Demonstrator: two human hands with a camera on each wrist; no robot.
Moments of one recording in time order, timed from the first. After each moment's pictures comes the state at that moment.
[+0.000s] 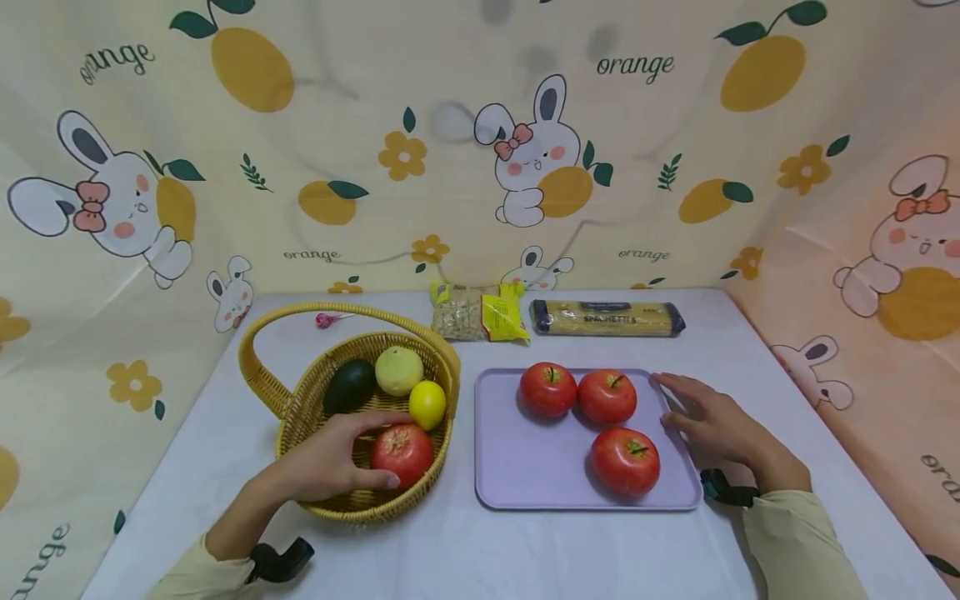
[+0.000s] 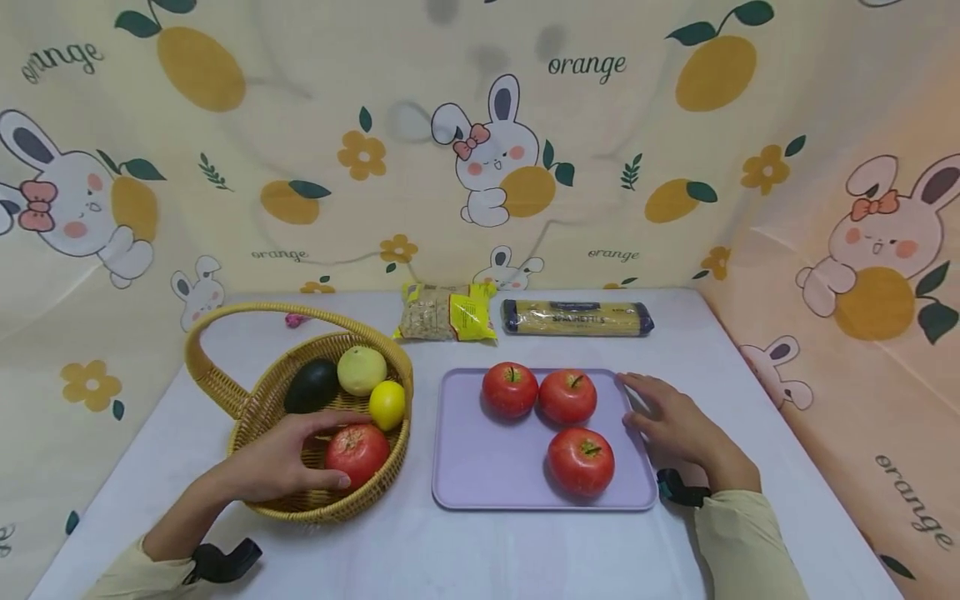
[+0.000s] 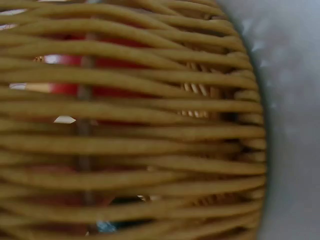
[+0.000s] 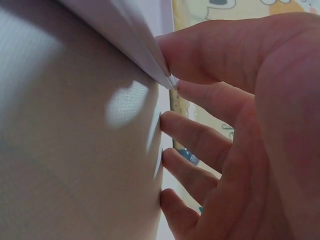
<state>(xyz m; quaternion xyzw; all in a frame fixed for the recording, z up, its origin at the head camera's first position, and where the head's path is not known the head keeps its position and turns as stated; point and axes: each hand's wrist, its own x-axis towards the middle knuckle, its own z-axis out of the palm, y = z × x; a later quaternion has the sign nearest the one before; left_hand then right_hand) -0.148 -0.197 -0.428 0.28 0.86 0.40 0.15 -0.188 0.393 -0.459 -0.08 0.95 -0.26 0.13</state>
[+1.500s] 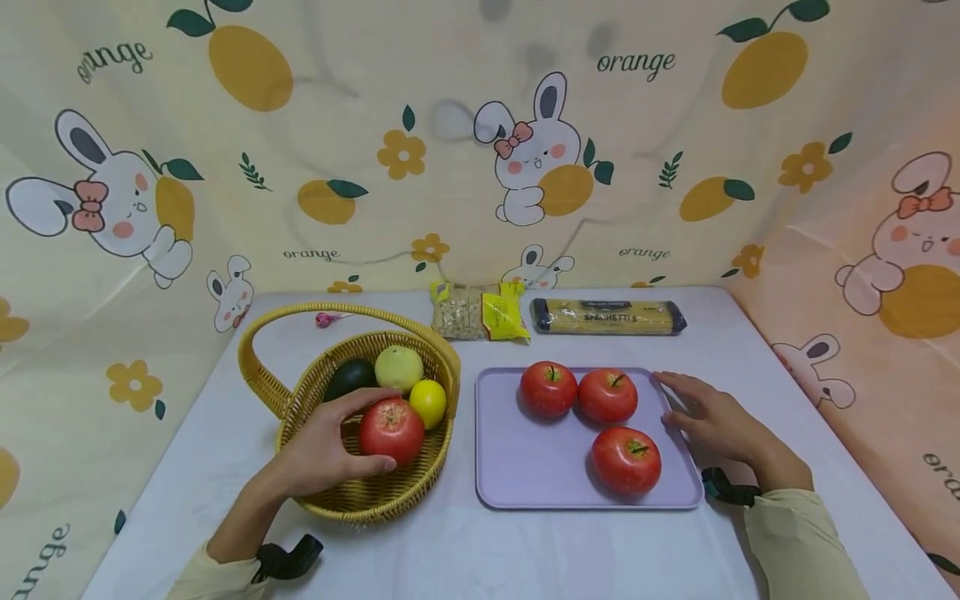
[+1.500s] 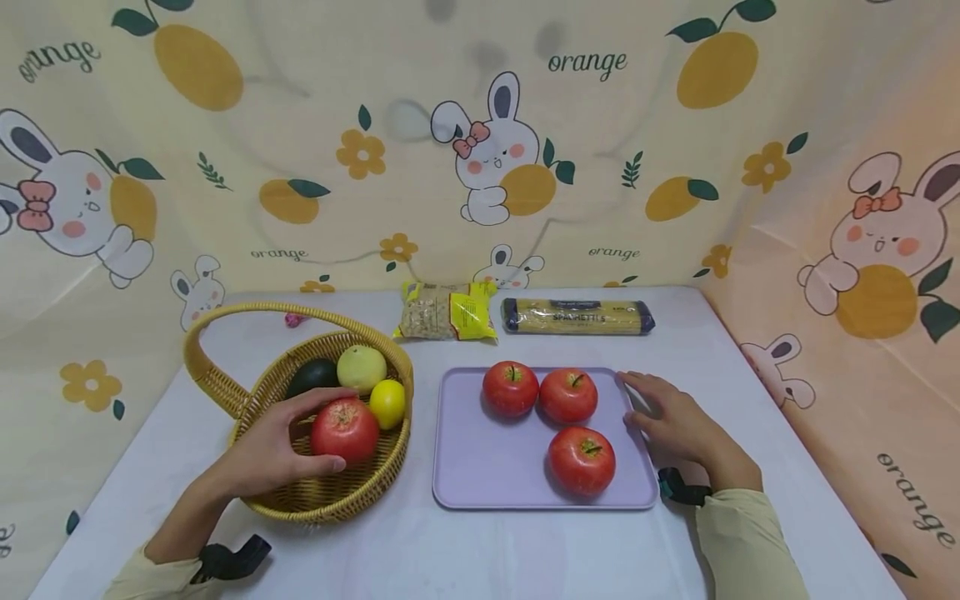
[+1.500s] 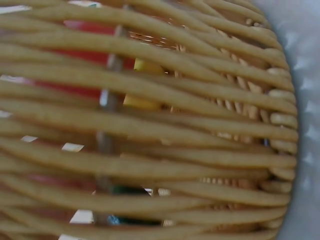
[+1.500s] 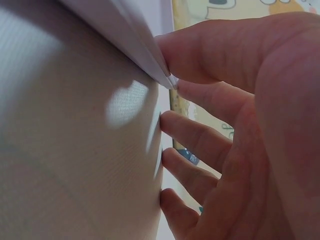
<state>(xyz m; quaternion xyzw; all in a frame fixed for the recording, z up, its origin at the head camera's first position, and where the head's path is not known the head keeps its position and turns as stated) -0.147 -0.196 -0.429 0.22 0.87 0.43 0.05 -0.190 0.393 -0.461 -0.06 0.95 -0.26 0.14</state>
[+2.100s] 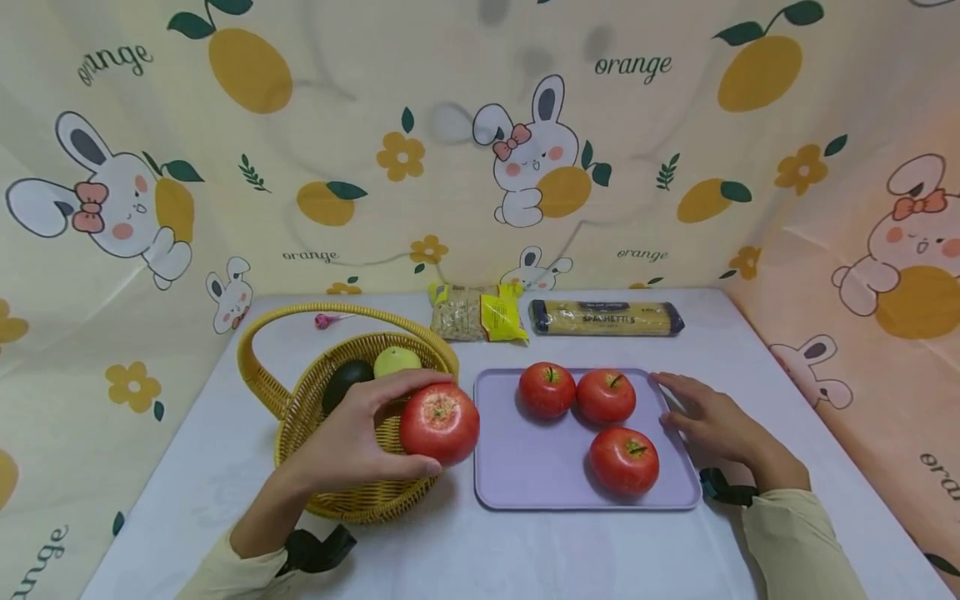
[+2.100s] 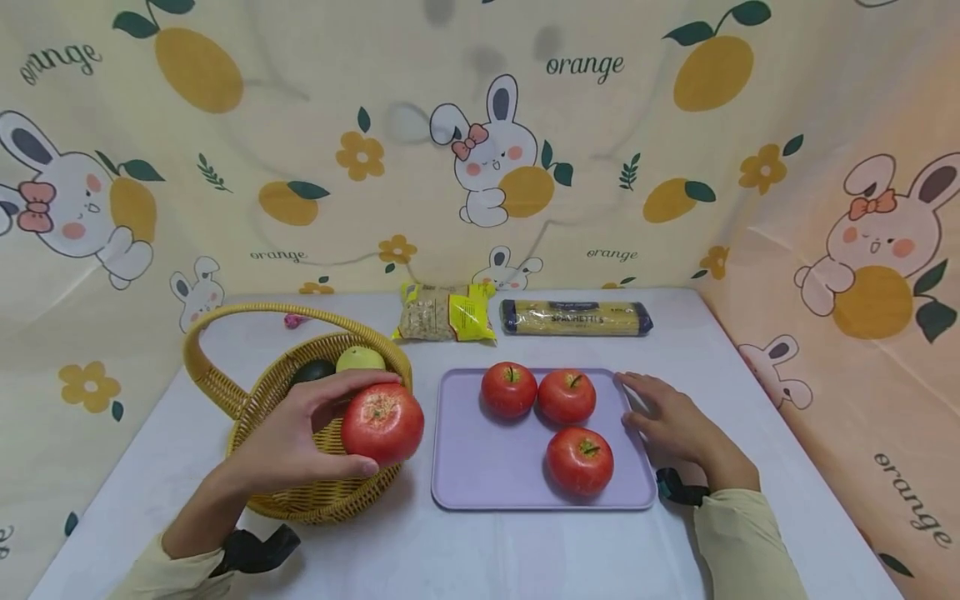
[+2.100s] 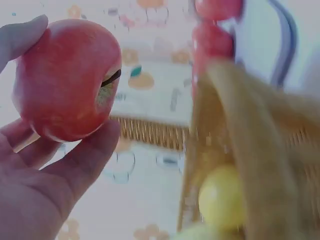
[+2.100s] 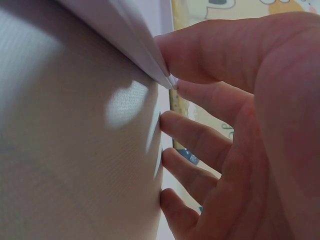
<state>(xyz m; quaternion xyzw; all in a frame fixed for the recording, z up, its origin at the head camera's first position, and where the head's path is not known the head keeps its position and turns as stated) -0.134 -0.141 -0.368 0.33 0.80 0.51 0.03 -0.187 0.393 -0.461 -0.06 0.95 -0.28 0.14</state>
